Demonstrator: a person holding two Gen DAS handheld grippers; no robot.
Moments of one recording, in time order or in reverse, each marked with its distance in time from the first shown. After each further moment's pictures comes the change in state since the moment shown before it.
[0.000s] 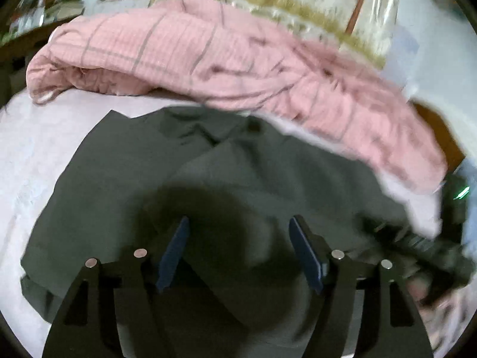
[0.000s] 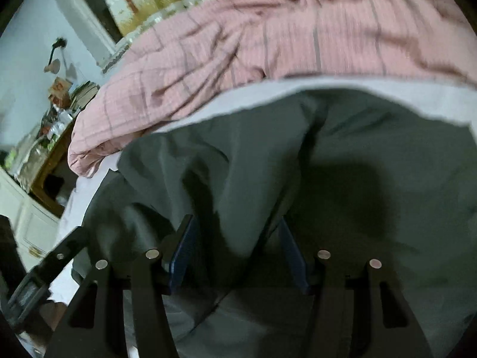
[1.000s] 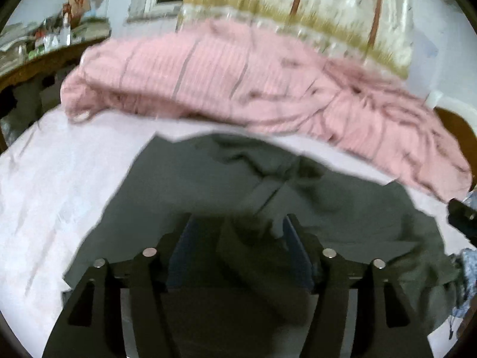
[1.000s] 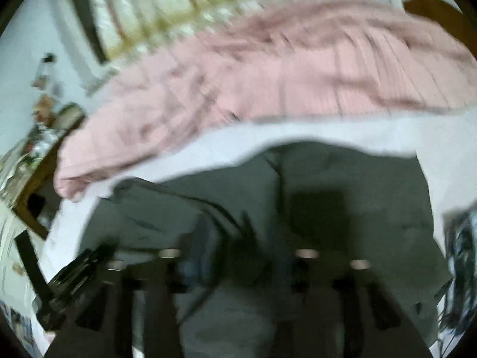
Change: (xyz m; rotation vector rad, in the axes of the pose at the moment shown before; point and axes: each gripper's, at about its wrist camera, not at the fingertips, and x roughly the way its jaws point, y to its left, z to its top) left arm -0.037 0.015 0.012 -0.025 -0.150 0.130; right arm -0.090 0.036 0.003 -0.095 -0.205 -0.094
